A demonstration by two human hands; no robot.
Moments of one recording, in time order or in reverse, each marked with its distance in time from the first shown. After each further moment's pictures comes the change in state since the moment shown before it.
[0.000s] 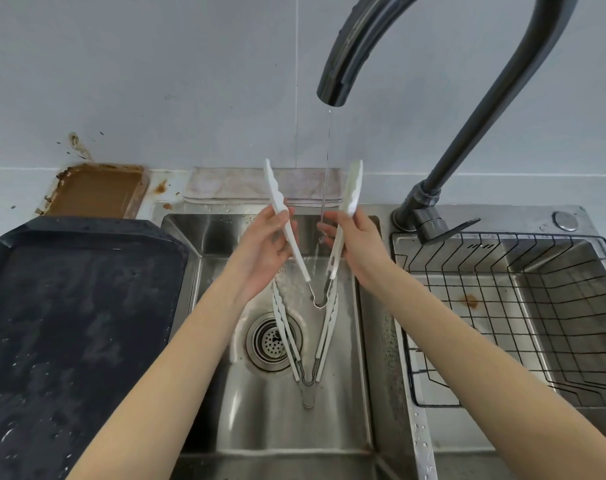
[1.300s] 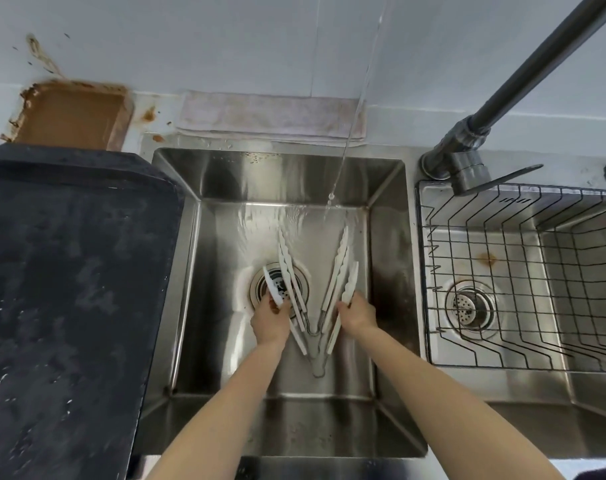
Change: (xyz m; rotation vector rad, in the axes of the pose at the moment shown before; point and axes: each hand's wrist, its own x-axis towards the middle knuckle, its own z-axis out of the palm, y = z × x) left_hand -0.055 -0.161 -0.075 0.886 0.725 -0.340; right_hand -0.032 0.186 -0.035 -0.815 0.079 0.540
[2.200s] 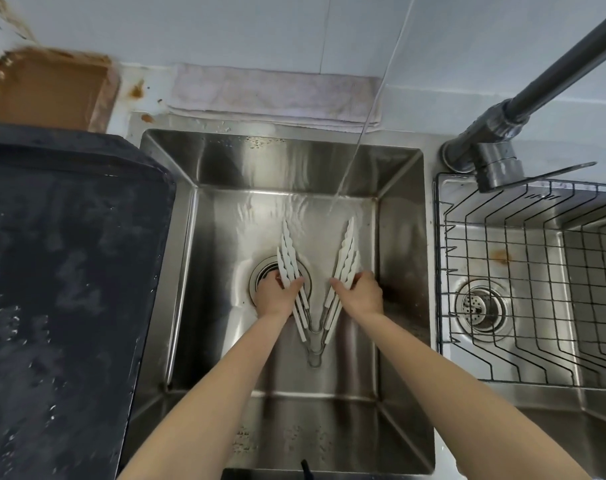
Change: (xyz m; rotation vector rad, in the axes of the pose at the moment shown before) left_hand 0.043 0.010 0.010 0.114 -0.084 0.024; right_hand 0.023 -0.014 -0.001 0.000 0.104 -0.048
